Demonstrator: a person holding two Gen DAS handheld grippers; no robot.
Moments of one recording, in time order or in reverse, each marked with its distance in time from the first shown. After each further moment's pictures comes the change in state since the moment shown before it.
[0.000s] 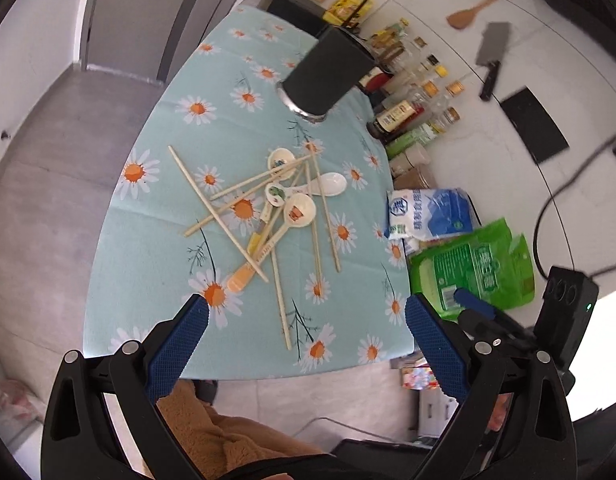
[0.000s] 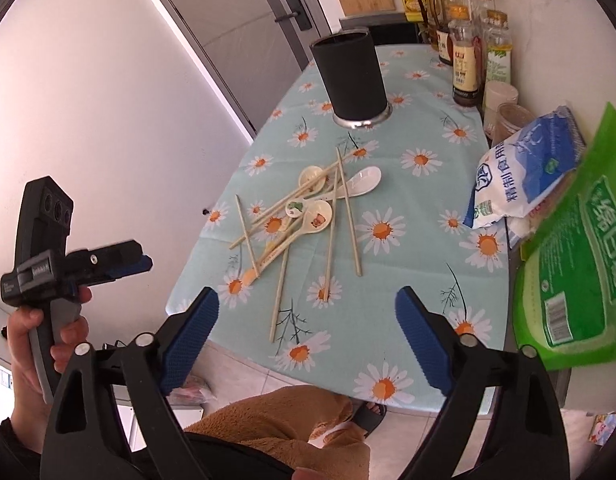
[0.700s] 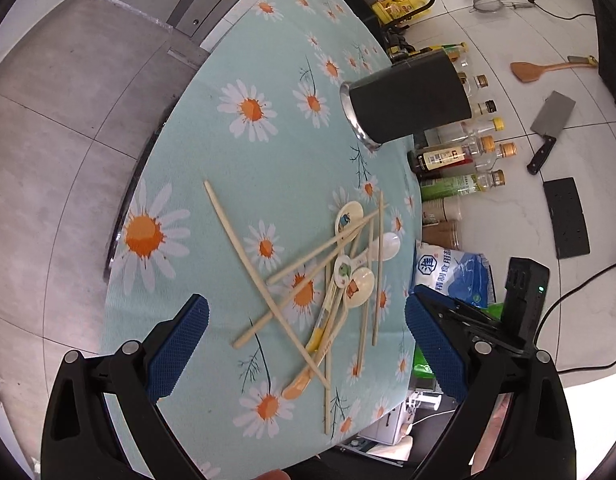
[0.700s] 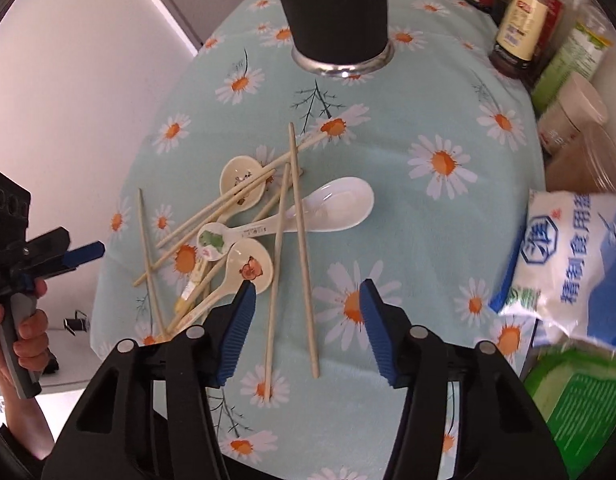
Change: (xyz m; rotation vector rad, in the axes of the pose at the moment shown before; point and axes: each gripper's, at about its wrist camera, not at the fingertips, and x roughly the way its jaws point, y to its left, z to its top) left arm 0.078 0.111 0.091 -0.193 0.100 -0.149; right arm 0.158 -0.025 0.102 -0.031 0.340 -0.171
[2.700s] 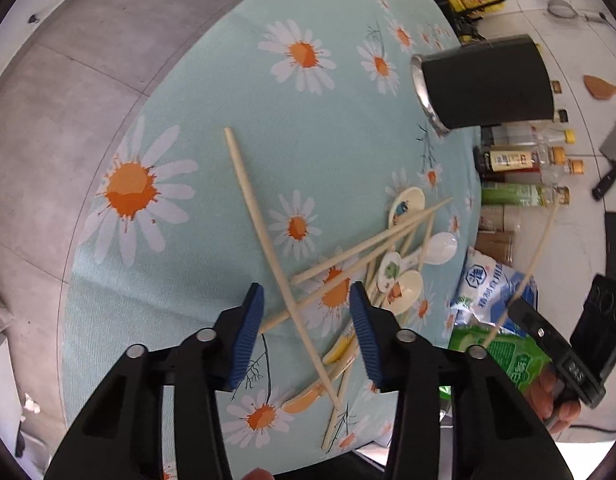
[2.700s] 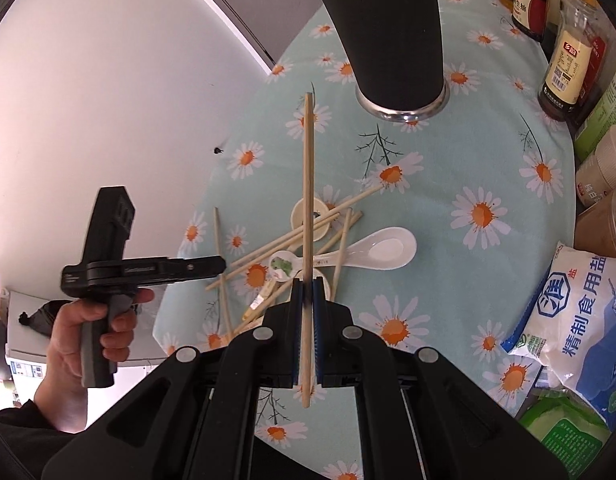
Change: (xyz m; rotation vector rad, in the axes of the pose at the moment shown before) left arm 0.046 0.001 0.000 -0.177 0.079 0.195; right arm -0.045 -0.002 0.021 -0.071 -0.044 0.258
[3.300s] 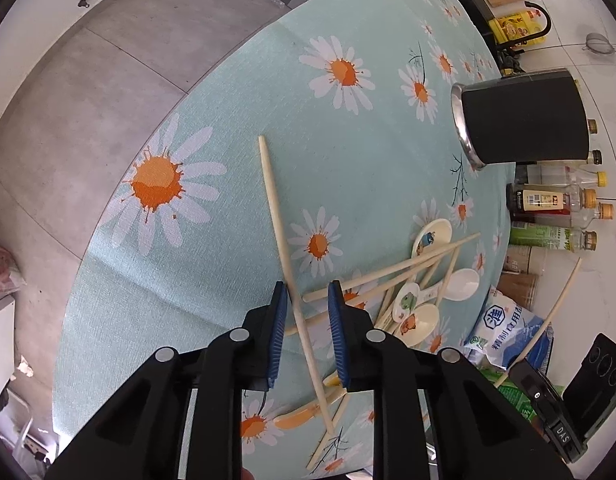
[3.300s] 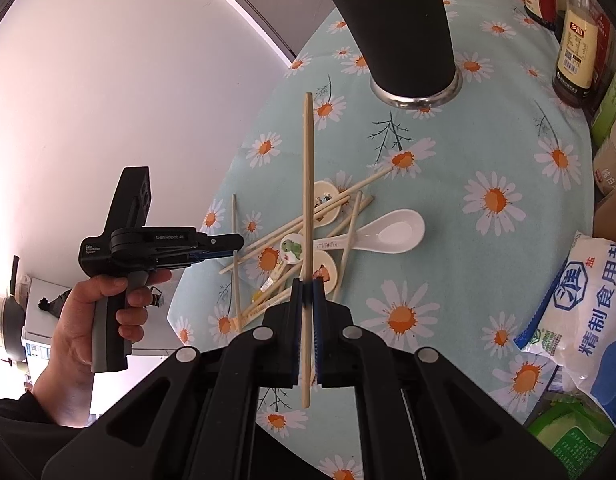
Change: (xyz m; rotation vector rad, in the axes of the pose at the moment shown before) left arm 0.001 -0.004 0.000 -0.120 -0.074 0.117; right arm -0.003 -0.015 -0.018 -0.024 0.003 0.111
